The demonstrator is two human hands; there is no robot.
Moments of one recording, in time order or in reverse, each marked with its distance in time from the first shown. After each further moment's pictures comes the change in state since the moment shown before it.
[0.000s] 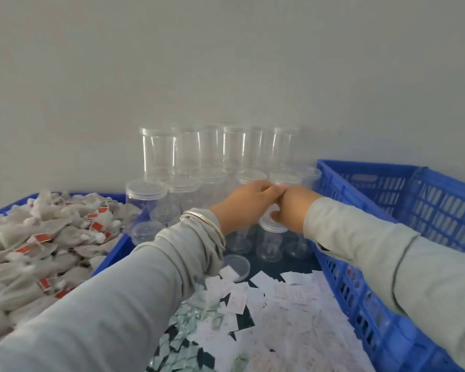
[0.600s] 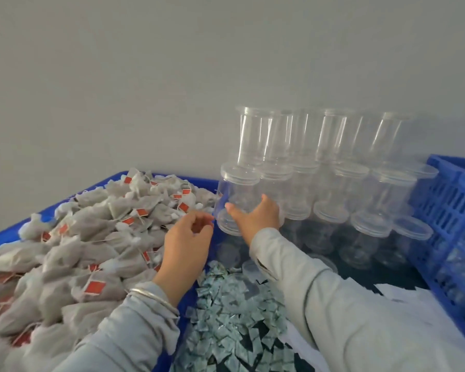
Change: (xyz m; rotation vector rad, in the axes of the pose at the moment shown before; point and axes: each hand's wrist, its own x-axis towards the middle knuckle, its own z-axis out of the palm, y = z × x) left_hand -0.148 -0.189 -0.115 -0.057 0.803 -0.305; right_hand 0.050 -0.229 0.136 0.920 0.169 0.233
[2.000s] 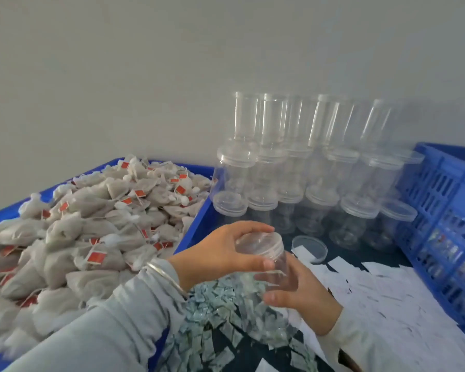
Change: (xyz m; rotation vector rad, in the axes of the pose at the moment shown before) left_hand -0.043 0.025 0.007 -0.067 -0.878 0.154; right_hand -0.100 0.106 -0.082 0.465 -0.632 -0.107
